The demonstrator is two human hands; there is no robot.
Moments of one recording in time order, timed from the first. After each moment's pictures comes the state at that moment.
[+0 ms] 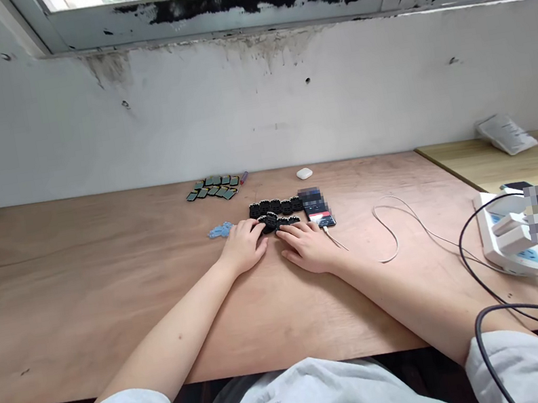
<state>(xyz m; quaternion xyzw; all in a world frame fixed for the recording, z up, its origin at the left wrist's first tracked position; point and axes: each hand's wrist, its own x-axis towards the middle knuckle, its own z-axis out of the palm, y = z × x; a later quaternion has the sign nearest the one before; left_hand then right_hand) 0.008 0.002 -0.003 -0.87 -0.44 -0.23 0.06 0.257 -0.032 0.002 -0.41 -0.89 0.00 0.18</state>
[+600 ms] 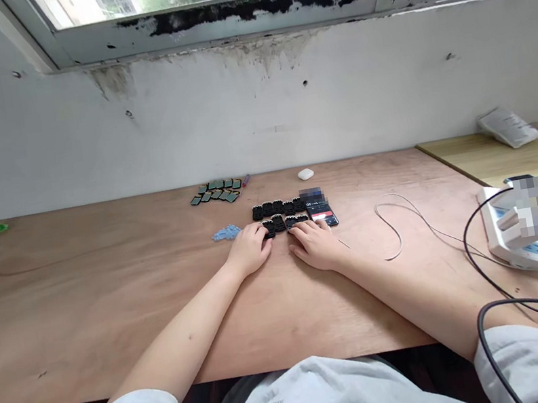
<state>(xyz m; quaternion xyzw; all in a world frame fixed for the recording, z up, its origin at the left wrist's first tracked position) 0.014 0.003 -0.006 -0.86 -0.44 -0.23 0.03 0.259 -0.033 0.001 -0.47 -0.86 -0.02 0.18</state>
